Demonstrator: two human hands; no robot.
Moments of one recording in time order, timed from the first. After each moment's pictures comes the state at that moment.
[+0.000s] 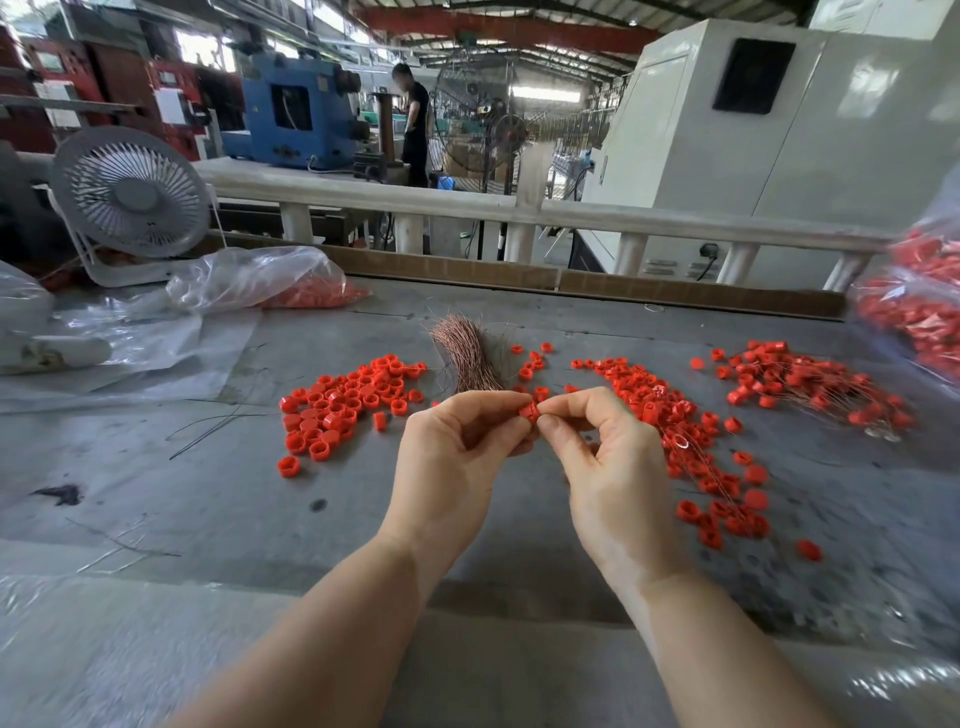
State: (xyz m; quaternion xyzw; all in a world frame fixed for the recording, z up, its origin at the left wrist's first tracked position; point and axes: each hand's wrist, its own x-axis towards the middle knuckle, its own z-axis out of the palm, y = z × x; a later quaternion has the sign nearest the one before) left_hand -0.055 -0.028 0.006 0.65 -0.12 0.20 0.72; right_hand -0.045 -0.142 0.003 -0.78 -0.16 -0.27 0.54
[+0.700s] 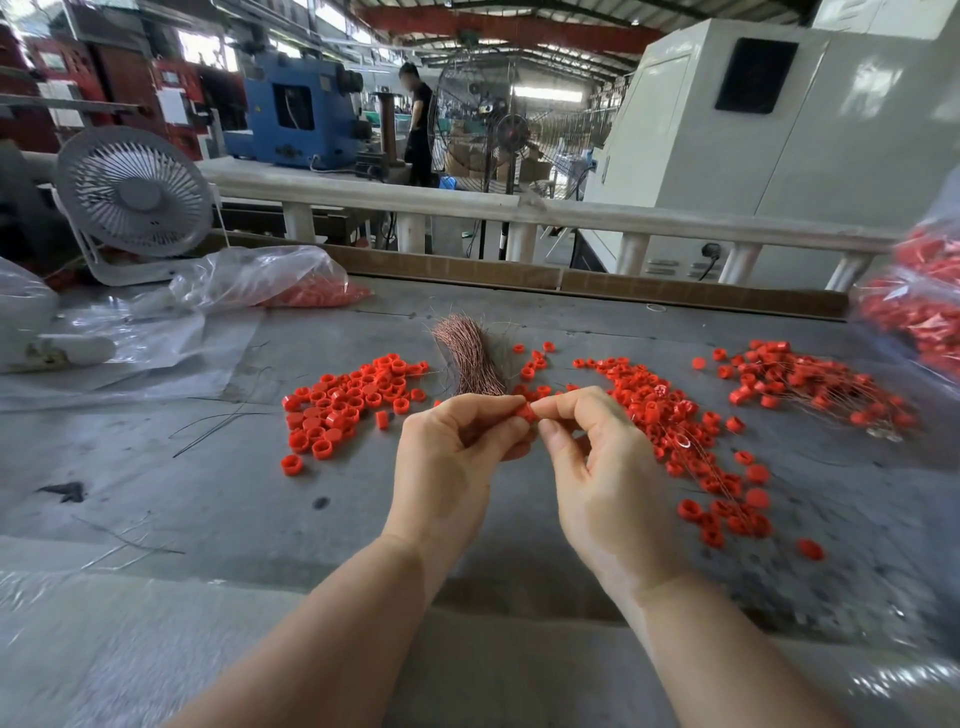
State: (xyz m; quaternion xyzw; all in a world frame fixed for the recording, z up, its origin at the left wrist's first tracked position) left_hand -0.054 -0.029 0.005 0.64 -0.09 0.21 0.74; right_hand -0.046 -0.139 0.002 -0.80 -0.22 -0.32 0.46
